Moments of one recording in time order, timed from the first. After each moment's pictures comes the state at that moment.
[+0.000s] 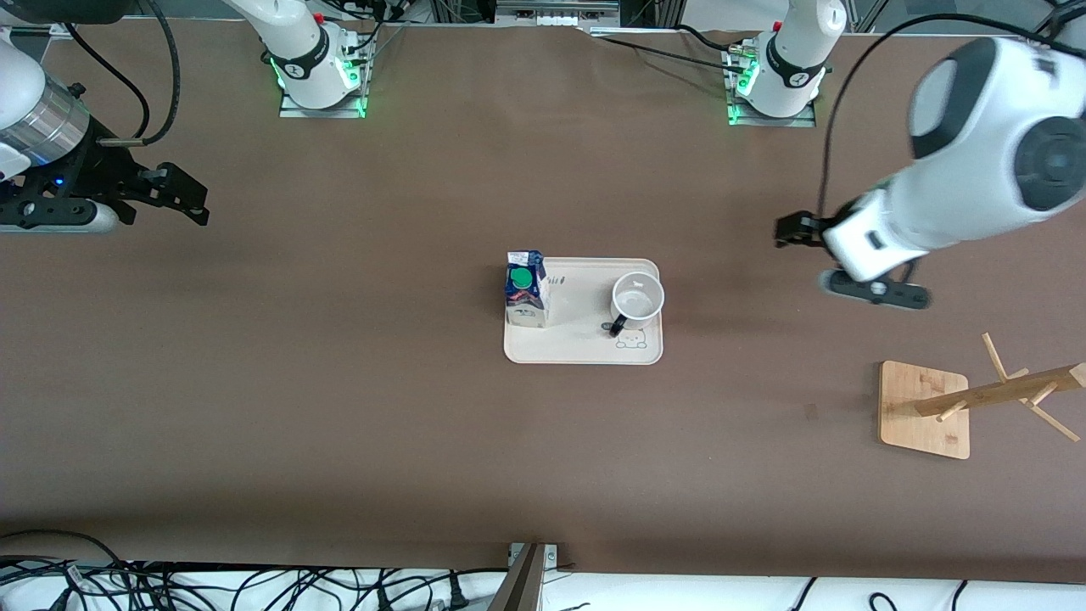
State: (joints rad) left arm 0.04 0.20 -0.21 -1.60 -0.09 1.59 -0.05; right arm 0.18 0.00 -0.06 -1.66 -0.01 1.69 0.12
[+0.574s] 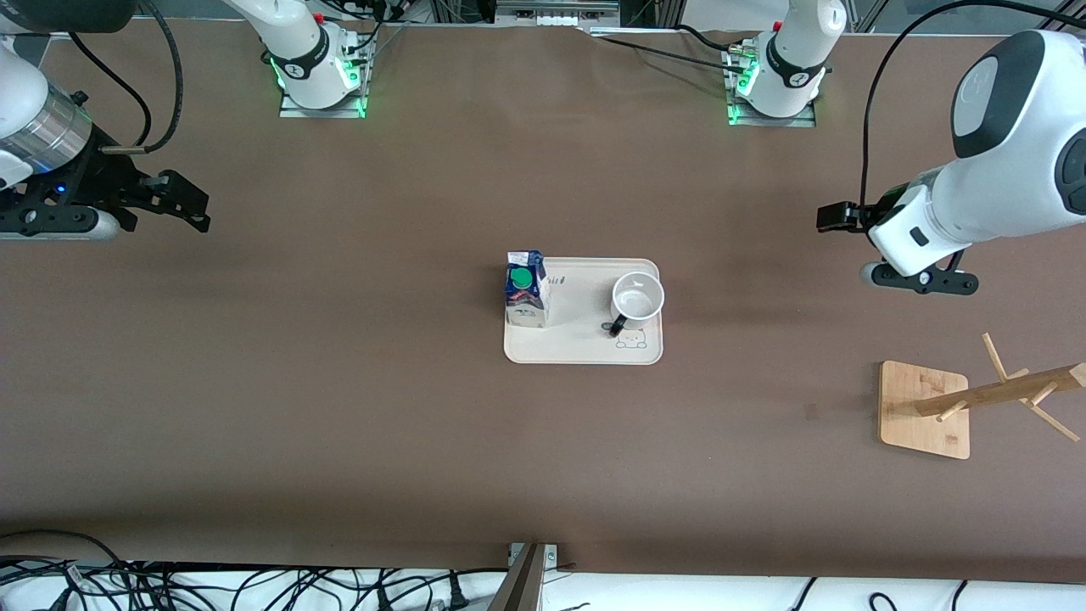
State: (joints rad) left arm 0.04 0.16 -0.17 -1.63 -0.02 1.48 -0.05; right arm 0.18 0.01 -0.06 -1.65 -0.01 1.70 0.12
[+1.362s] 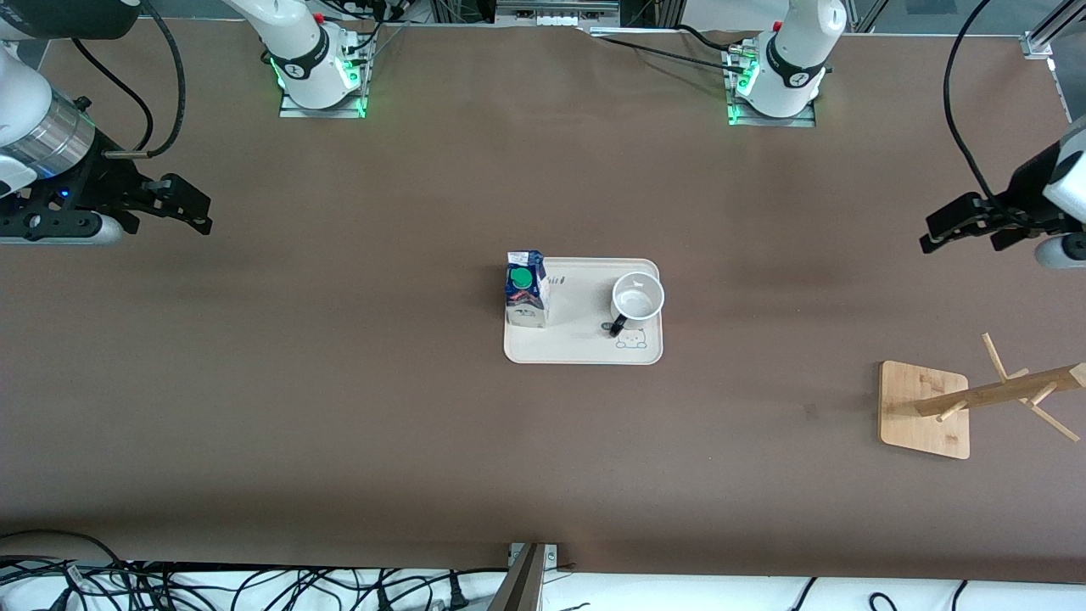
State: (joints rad) left arm 0.05 0.06 -0.03 -1.57 -0.06 1.68 -0.08; right arm 0.18 0.02 -0.06 -1.65 -0.01 1.70 0.12
